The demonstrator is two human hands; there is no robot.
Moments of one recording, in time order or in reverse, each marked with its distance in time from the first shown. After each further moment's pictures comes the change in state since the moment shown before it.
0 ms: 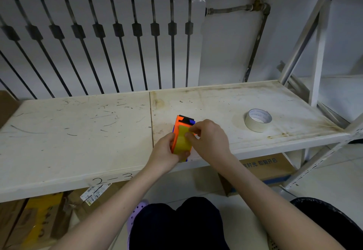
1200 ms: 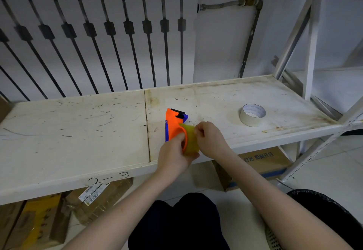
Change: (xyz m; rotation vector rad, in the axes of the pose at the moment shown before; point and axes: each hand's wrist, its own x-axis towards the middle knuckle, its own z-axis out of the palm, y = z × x) left_hand -0.007 0.007 0.040 0.301 0.112 0.123; right_hand 0.004 0.025 0.001 0.129 -0.182 0.150
